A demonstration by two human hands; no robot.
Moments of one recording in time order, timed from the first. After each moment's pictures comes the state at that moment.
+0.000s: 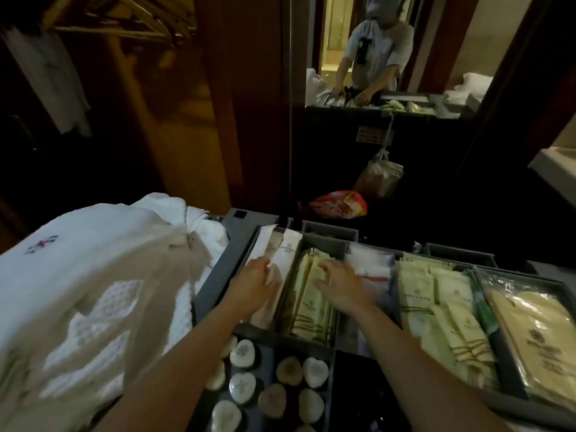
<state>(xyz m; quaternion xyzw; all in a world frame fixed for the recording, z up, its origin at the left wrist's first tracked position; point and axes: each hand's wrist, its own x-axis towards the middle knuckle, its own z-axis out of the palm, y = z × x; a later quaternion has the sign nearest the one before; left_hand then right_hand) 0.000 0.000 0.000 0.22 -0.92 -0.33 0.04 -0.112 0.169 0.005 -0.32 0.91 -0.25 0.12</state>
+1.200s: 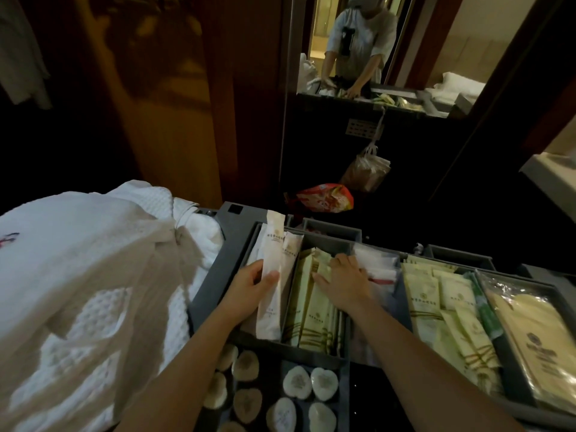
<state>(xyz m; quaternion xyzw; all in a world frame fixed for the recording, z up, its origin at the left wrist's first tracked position) 0.003 -0.022 -0.014 0.14 -0.77 -0.61 0.12 -0.131 0.140 -0.019 -0.27 0.96 -0.03 0.04</state>
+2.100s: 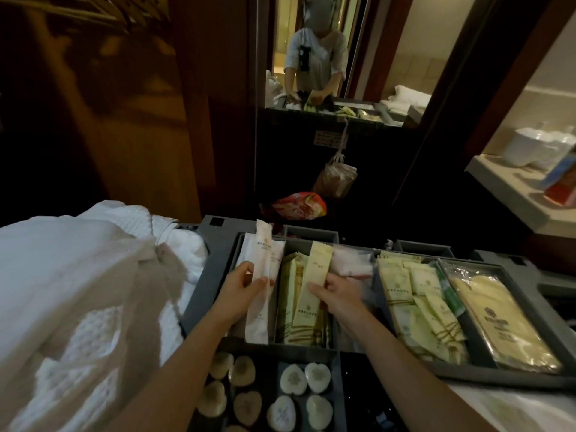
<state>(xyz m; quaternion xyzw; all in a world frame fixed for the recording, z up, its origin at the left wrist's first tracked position) 0.008 -0.018 0.011 0.17 -0.76 -0.63 0.08 -0.072 0.166 0.013 -0.08 0.77 -0.59 0.22</state>
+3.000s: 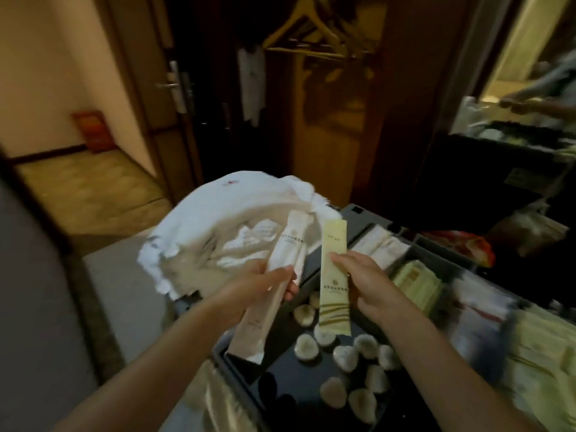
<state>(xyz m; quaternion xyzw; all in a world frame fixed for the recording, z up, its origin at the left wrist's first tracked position) 0.218 0.057 0.106 0.43 -0.61 -0.64 0.19 0.042 0.127 0.097 -0.25 0.61 -0.57 0.48</state>
